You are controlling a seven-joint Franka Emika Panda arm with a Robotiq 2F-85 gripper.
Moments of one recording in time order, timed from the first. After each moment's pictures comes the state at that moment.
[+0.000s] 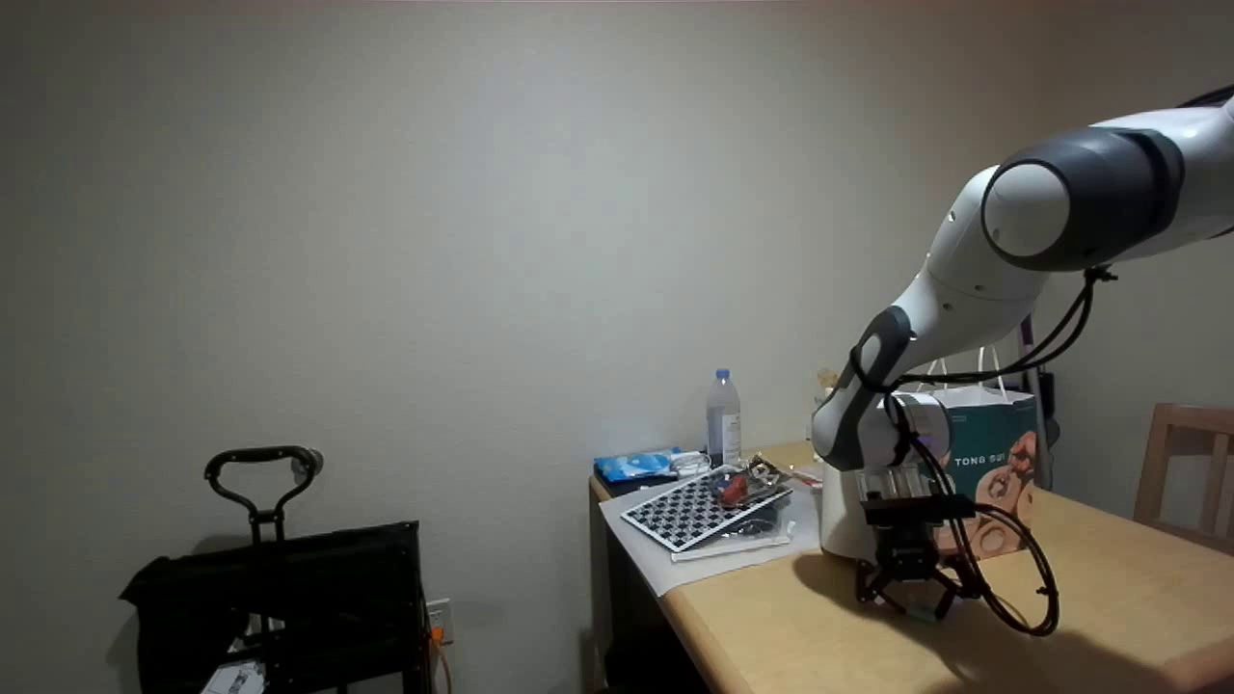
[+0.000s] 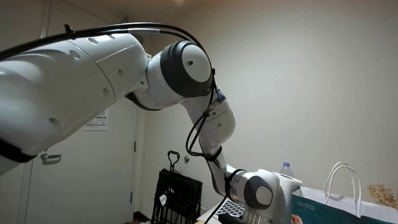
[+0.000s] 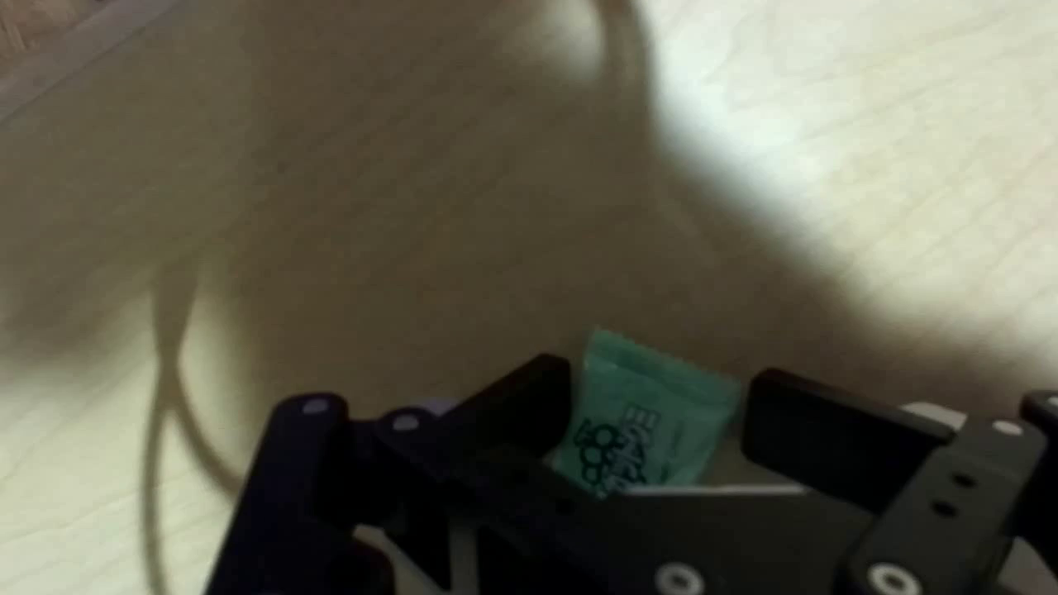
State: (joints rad) arm -0.29 0.80 -0.19 -1.79 0.20 2.10 0.28
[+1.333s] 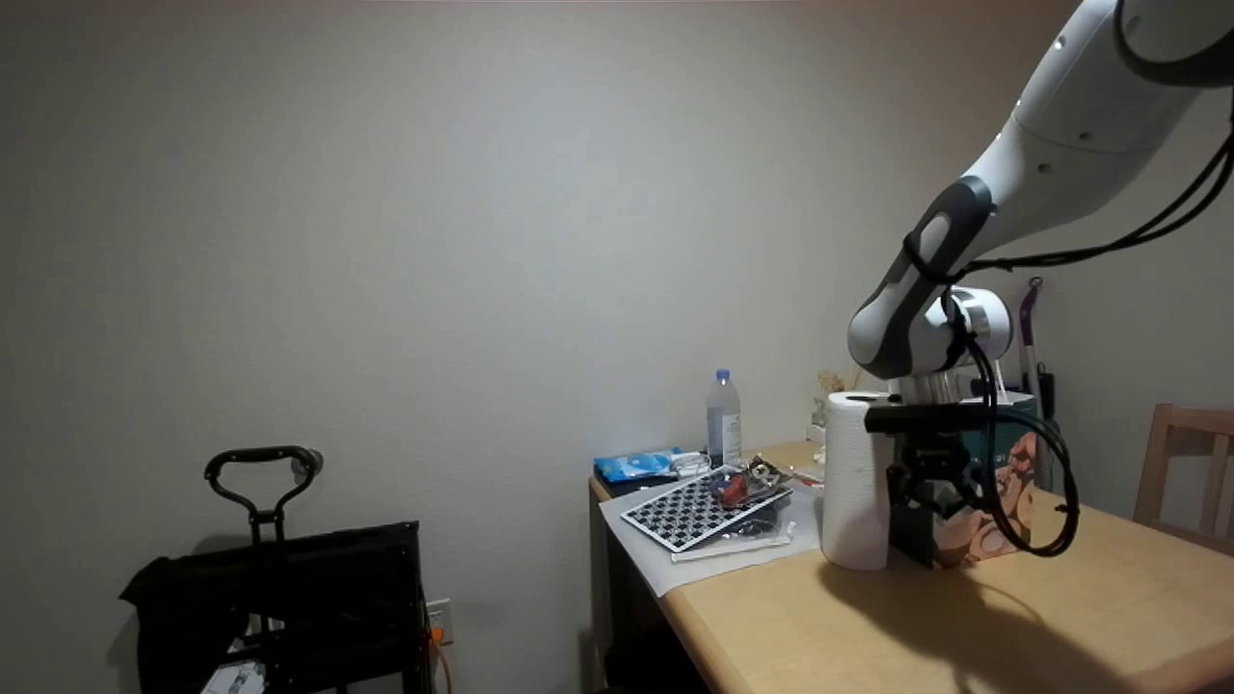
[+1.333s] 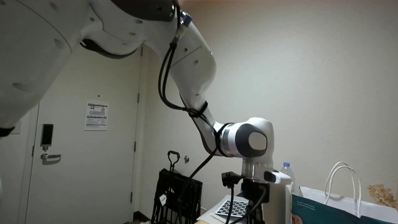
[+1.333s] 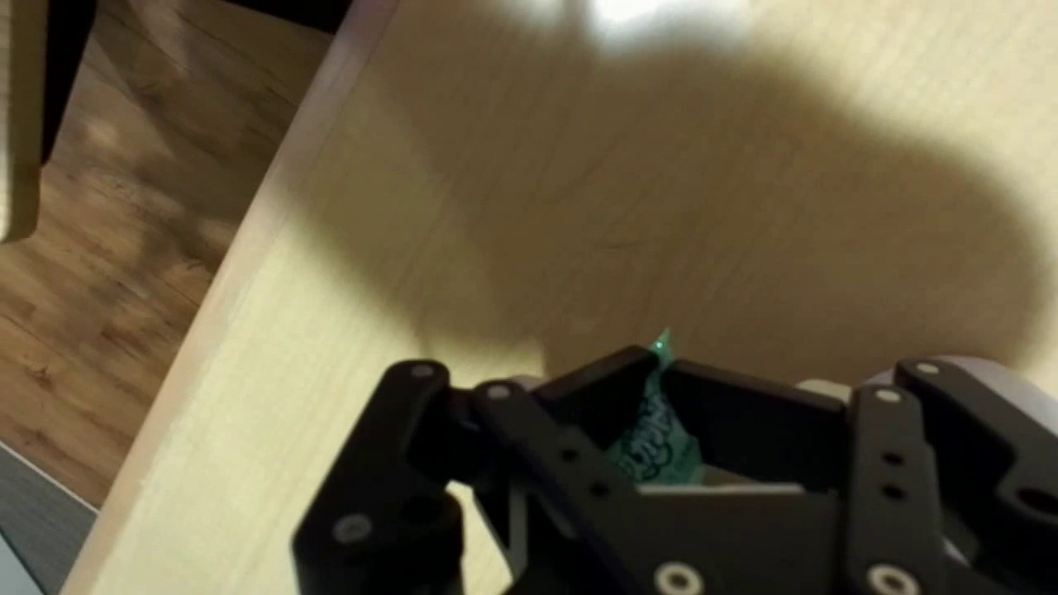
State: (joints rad) arm -0.10 0.35 -0.41 -2.11 0.11 2.24 0.76
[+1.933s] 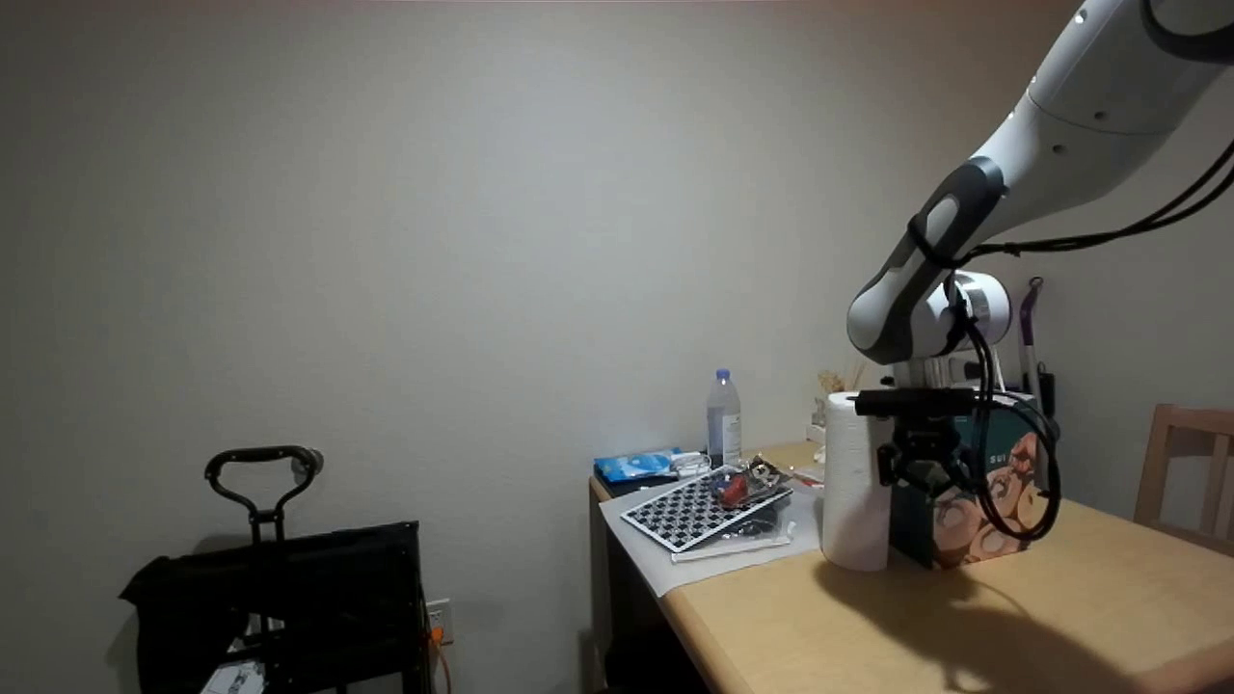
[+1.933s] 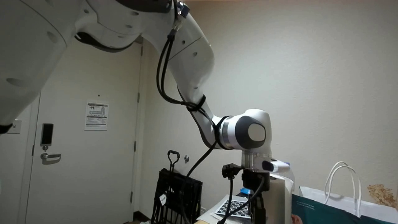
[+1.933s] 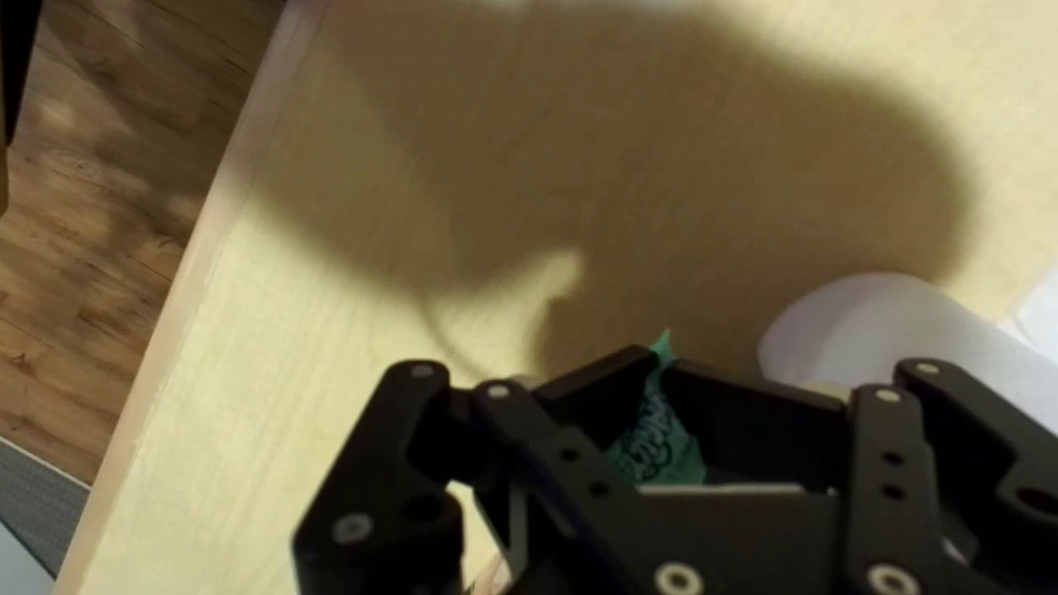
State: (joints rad) arm -0.11 0.31 -0.39 -2.10 0.06 2.28 0.84
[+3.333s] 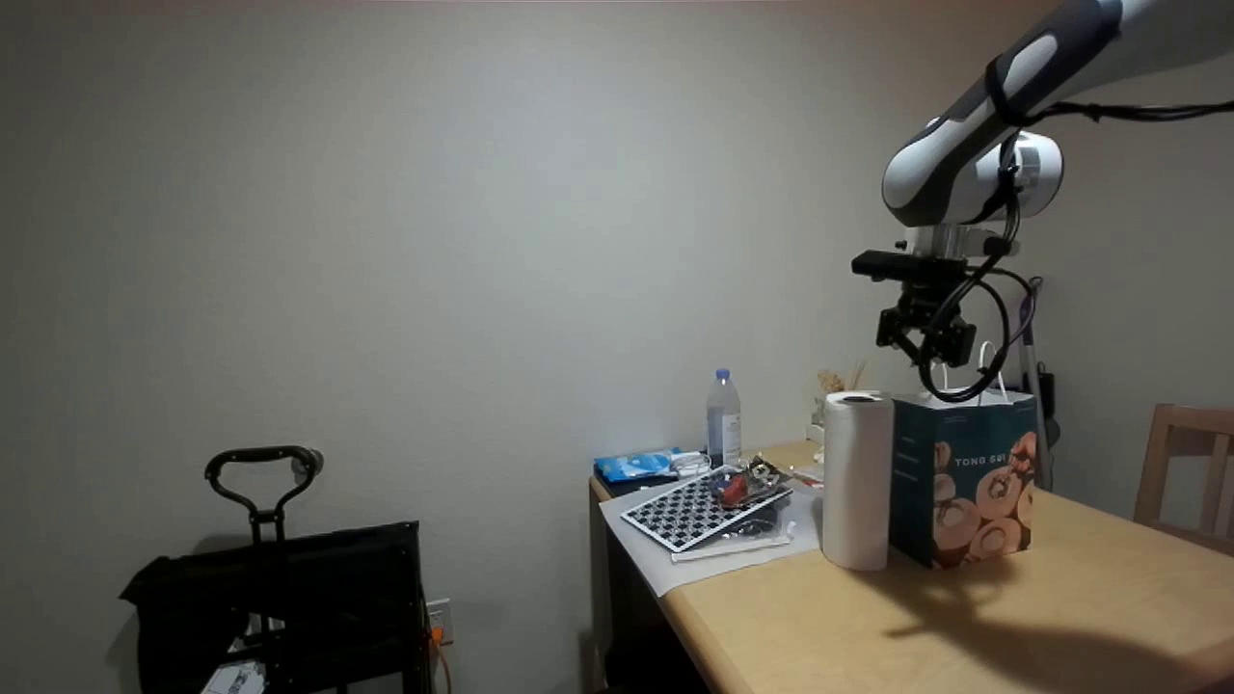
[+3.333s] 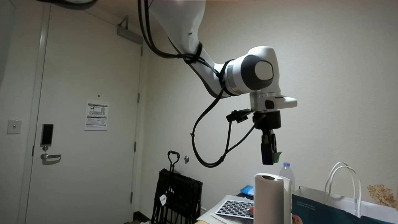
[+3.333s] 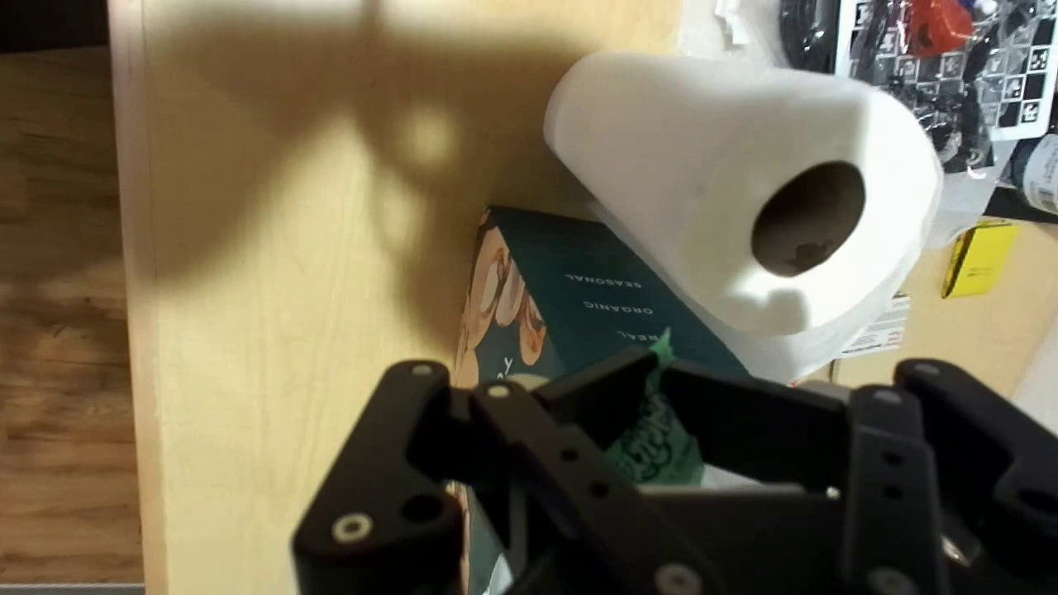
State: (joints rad) arm -0.22 0.04 -0.33 -2.02 0.03 2.24 1.16
